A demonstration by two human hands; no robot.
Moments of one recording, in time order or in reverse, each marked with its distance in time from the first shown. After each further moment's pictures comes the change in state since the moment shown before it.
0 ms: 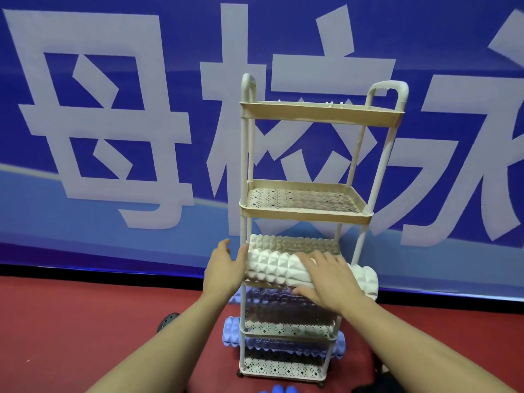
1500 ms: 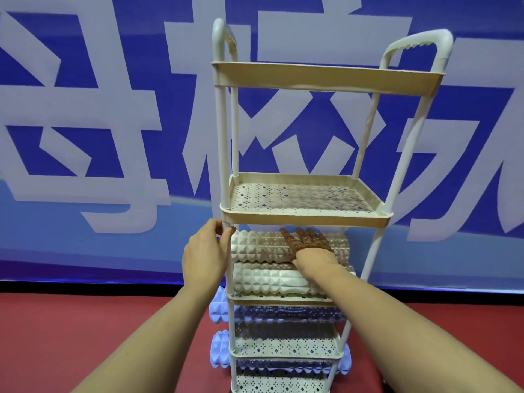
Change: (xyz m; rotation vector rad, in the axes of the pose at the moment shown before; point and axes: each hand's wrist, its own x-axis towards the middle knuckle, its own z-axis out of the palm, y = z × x) left_hand 0.092 0.004 0.029 0.121 0.241 0.299; right_hand 0.137 0.030 0.066 0.205 -0.370 0.187
